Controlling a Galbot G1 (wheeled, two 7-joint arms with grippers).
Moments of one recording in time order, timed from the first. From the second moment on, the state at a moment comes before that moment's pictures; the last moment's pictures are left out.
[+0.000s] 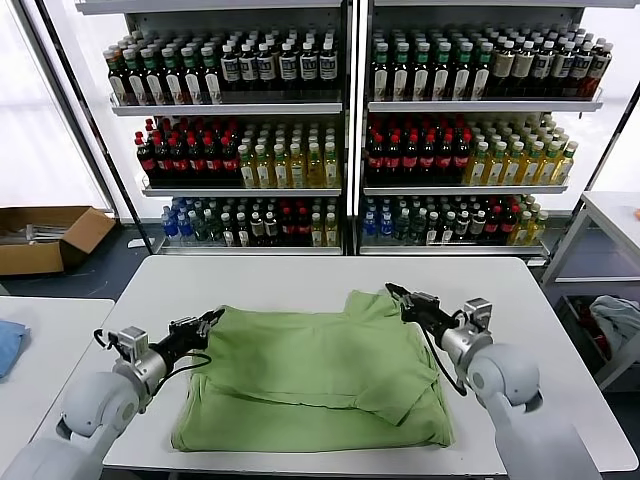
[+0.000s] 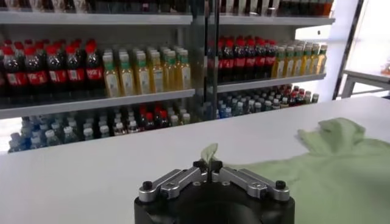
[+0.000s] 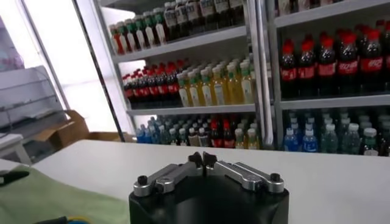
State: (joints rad) left arm 1.20 -0.88 -0.46 -1.86 -0.62 0.40 0.17; right arm -1.10 1.13 0.46 1.95 0.62 -0.53 -0.16
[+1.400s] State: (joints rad) left arm 1.36 -0.92 -0.51 -1.96 -0.57 0.39 0.19; right arm -0.71 1.28 0.22 1.37 0.47 -0.55 -0.08
